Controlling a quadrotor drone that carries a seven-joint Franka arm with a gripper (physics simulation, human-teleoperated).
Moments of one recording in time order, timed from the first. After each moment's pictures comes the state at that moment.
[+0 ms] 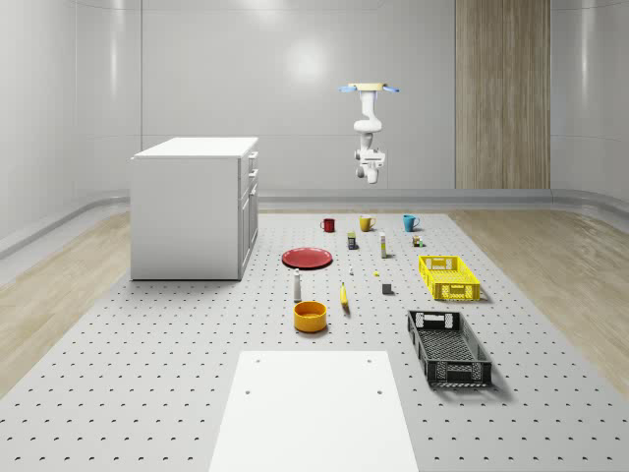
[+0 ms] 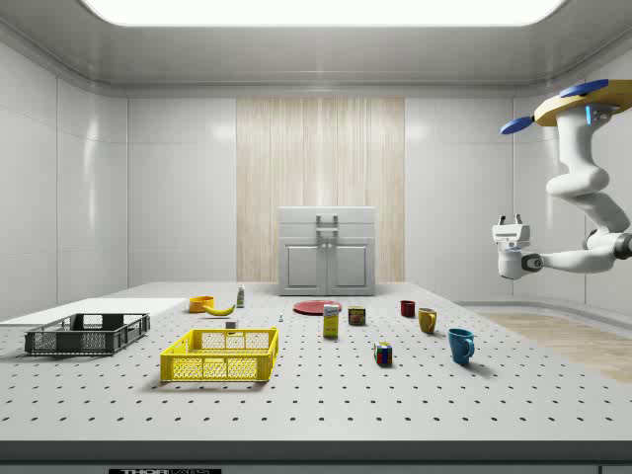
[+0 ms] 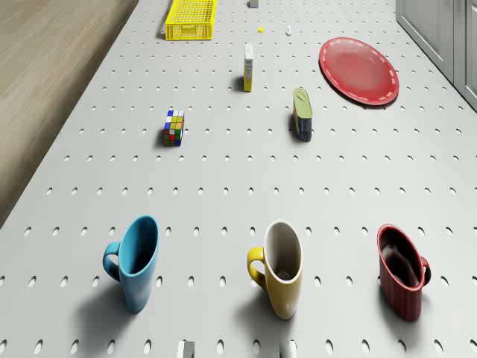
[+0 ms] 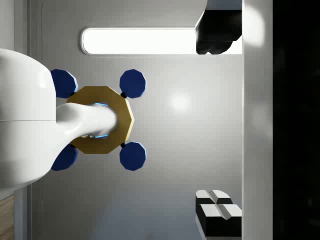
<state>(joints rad) 0.00 -0.79 0.00 -2.34 0.00 1.55 0.79</state>
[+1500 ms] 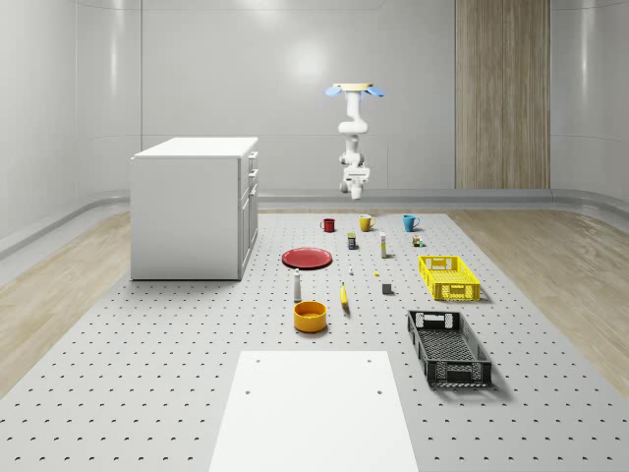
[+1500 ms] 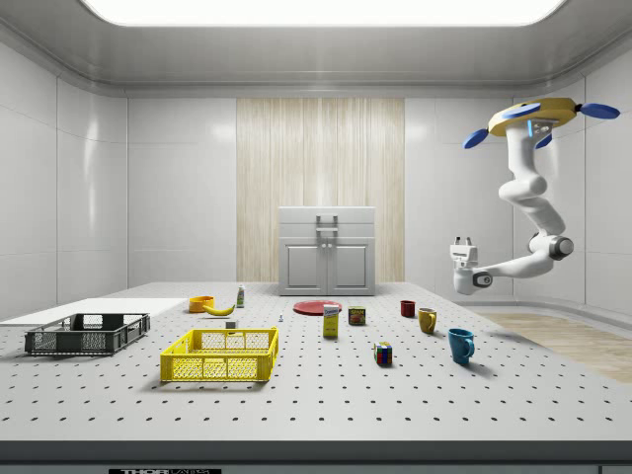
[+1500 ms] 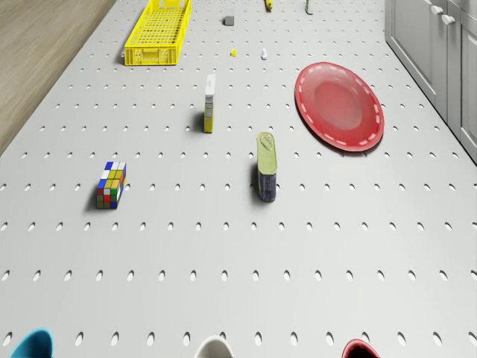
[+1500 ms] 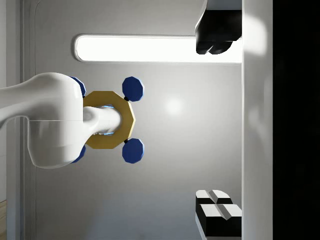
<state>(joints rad) -0.01 -0.70 0.00 -2.04 0.00 1.36 0.78</state>
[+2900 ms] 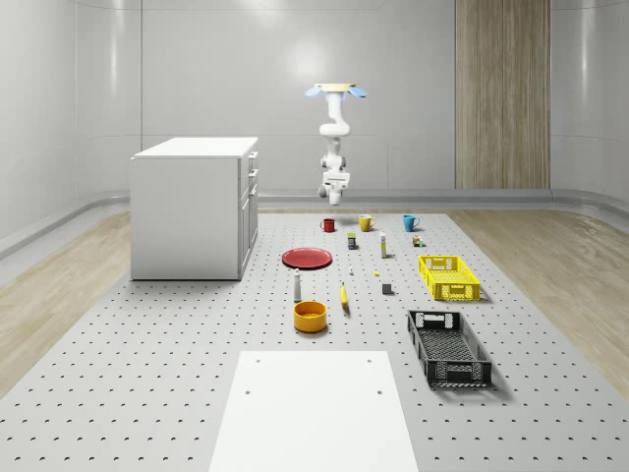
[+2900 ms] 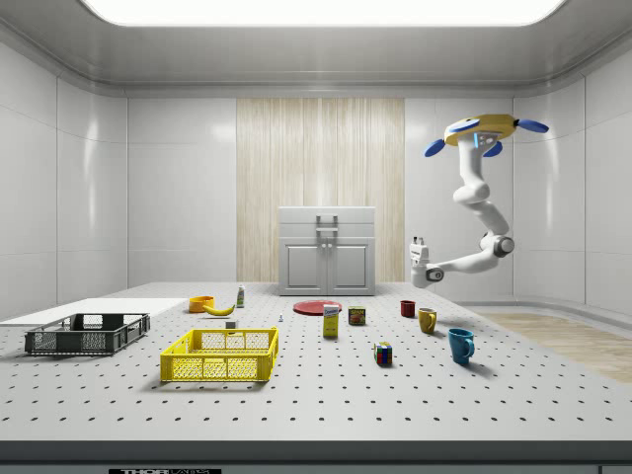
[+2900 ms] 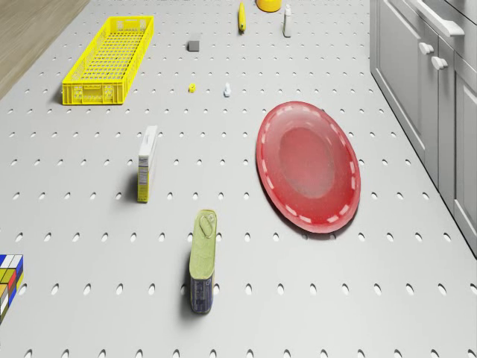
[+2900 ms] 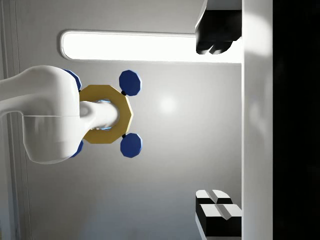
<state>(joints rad) -0.02 -0.72 0.04 -2.06 -0.04 1.39 0.79</state>
